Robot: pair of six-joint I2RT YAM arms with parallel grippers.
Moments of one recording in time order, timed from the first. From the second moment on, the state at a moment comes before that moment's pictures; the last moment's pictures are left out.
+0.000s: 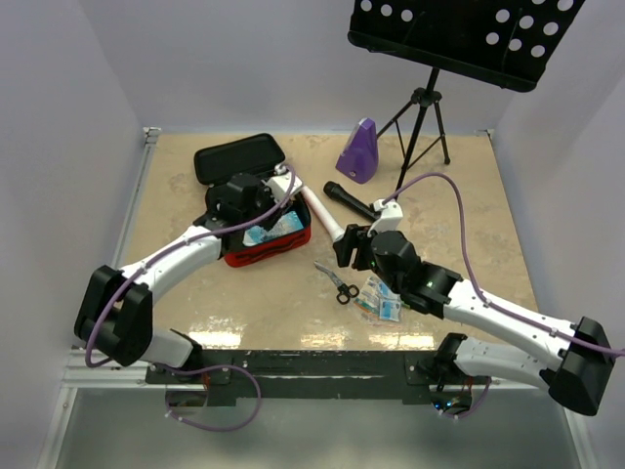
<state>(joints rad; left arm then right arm) -0.48 1.42 0.91 -0.02 0.11 0.42 0.91 1.01 0.71 -0.11 0.43 0.58</state>
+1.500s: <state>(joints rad) -0.53 0.85 0.57 -0.20 0.06 -0.56 0.64 1.68 0.85 -0.14 0.53 0.77</state>
